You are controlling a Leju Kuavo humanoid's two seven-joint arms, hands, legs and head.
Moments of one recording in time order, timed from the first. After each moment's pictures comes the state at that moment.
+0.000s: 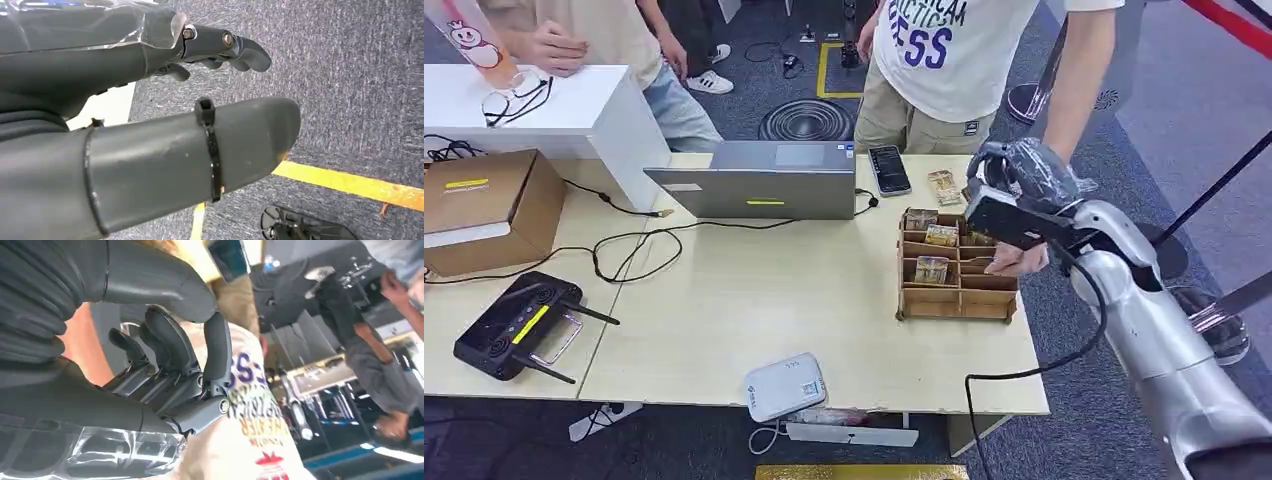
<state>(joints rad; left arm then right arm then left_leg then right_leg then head) -0.07 -0.12 0.86 -0.19 -0.90 0.35 -0.01 -0.68 -0.44 0.43 -1.28 0.38 0.11 -0.23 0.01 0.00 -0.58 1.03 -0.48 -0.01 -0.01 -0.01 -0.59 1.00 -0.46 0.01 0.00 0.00</state>
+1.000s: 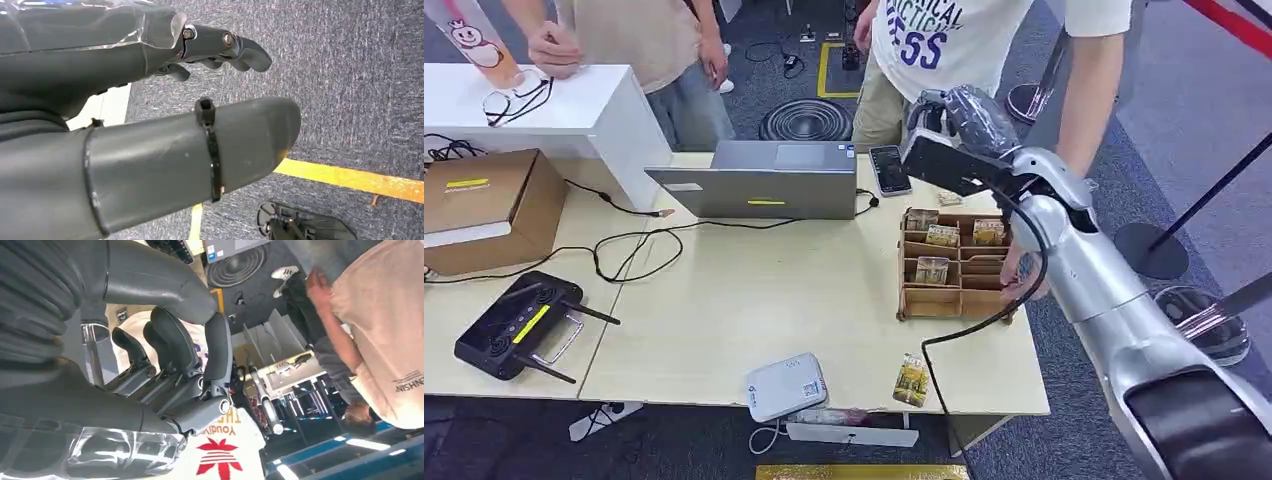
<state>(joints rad) -0.09 -0.13 0.86 -0.19 -0.94 0.34 0.00 -0.89 -0.26 0.54 -1.08 0.37 0.09 -0.22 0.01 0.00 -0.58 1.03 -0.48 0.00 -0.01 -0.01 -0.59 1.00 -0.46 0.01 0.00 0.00</state>
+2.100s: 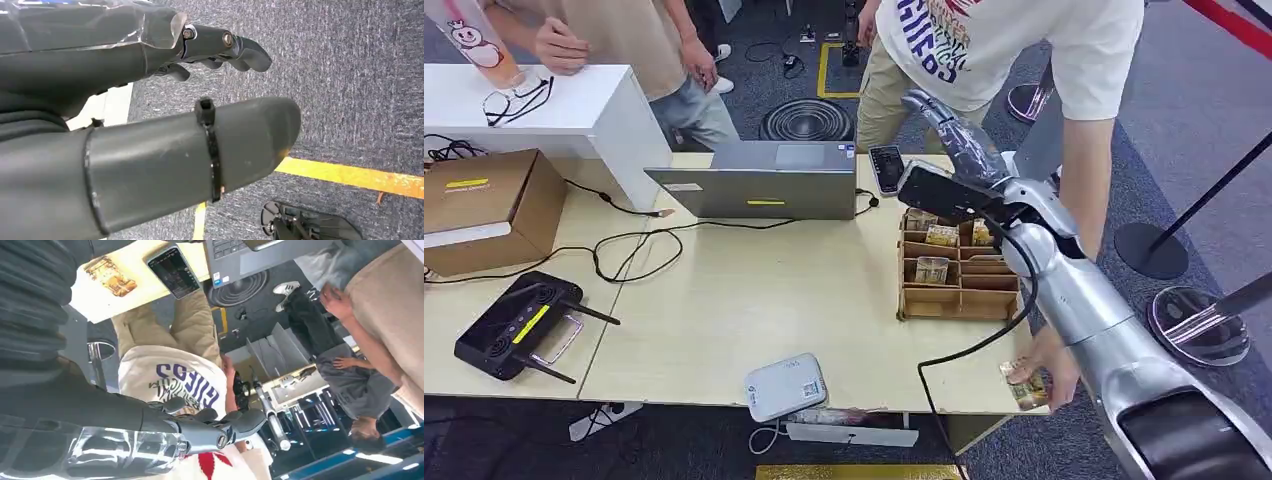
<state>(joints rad) -0.09 -0.13 0.86 -0.19 -0.95 0.33 0.01 -0.81 -0.25 0.53 -1.09 0.37 0.07 -0.23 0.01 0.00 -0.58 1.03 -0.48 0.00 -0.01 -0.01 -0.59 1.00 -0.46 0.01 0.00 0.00</state>
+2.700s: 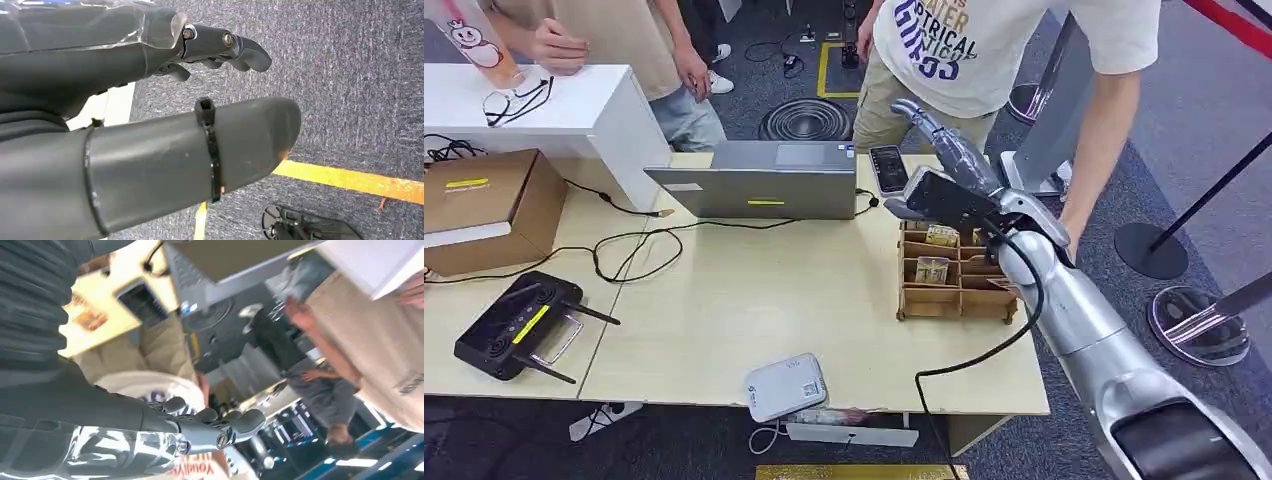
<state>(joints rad) -0.09 -0.12 0.86 -0.19 -0.95 0.33 0.02 -0.75 -0.22 0.50 -1.13 0.21 0.12 -0.30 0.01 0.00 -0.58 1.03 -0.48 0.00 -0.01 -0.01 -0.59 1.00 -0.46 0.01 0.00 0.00</state>
